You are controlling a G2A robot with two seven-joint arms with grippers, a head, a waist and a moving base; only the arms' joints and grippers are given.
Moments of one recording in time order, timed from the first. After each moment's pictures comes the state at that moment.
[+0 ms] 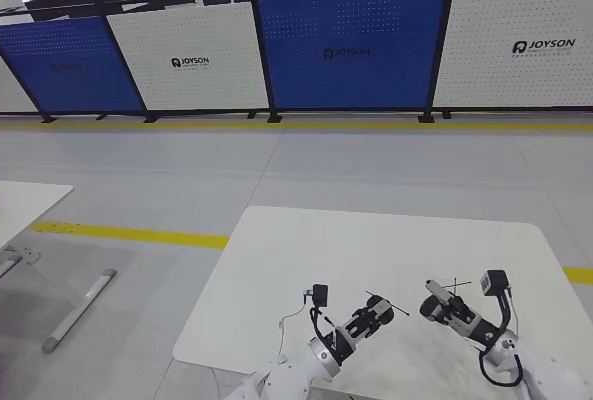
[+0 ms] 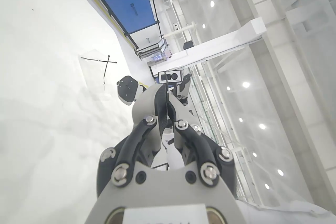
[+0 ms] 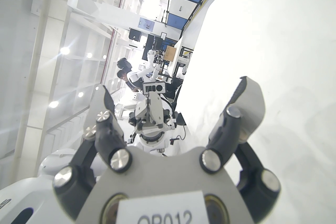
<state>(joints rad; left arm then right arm) 1.48 -1.30 -0.90 -1.61 -0.06 -0.32 -0.04 -1.41 -1.06 1.28 -1.52 0.29 -0.26 0.68</state>
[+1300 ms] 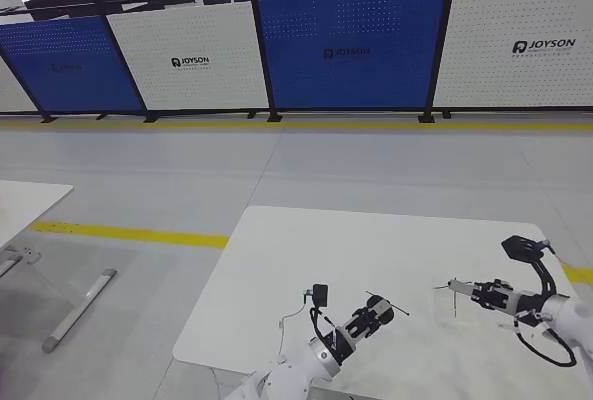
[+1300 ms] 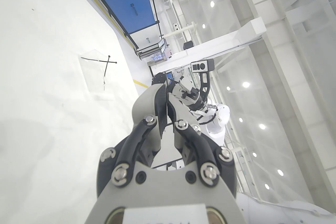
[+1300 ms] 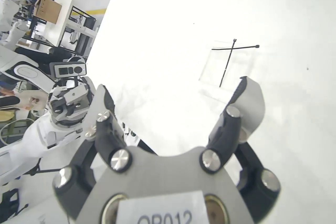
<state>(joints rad) 1.48 -1.30 -0.90 -1.61 -0.06 -0.32 -0.04 -1.28 -0.97 1.46 -1.78 -0.37 0.05 1.10</state>
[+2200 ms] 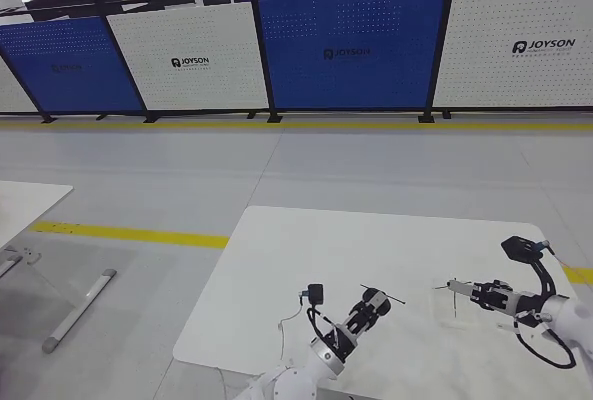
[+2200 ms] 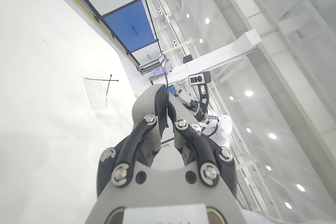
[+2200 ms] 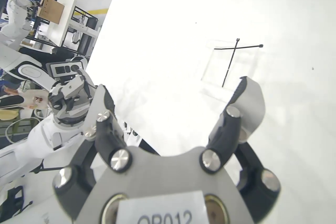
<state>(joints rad) 1.47 -1.32 -0.85 -1.59 0.06 -0.34 0.16 -1.28 -0.97 1.46 -1.78 -0.37 0.05 1.09</state>
